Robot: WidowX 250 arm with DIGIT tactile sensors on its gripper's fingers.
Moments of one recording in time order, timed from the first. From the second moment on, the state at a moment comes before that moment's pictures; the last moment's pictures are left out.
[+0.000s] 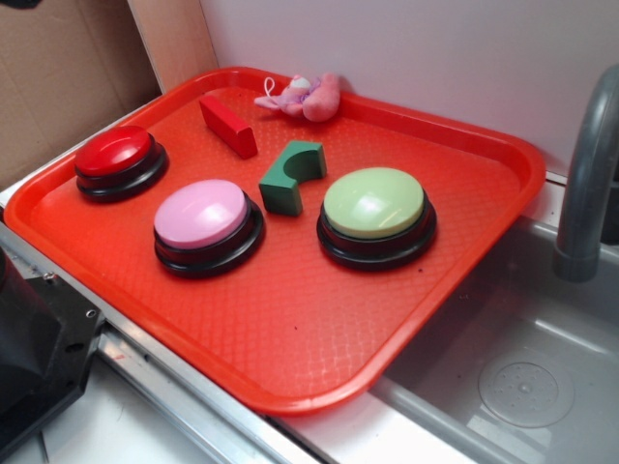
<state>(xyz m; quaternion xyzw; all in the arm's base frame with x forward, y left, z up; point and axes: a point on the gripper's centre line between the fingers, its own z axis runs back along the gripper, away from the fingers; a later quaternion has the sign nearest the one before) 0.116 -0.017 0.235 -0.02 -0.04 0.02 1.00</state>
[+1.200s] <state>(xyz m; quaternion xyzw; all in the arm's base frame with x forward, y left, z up) 0.184 0.004 0.187 0.01 -0.02 0.25 0.97</state>
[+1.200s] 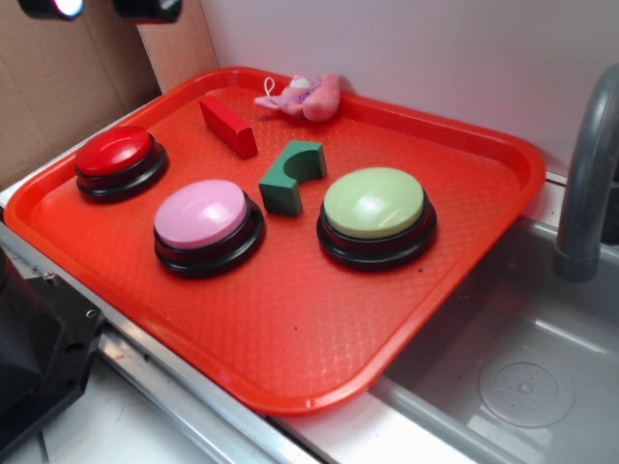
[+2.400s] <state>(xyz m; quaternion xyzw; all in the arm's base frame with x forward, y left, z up) 0.261 0.061 0.054 -0.01 -0.07 0.53 0.85</state>
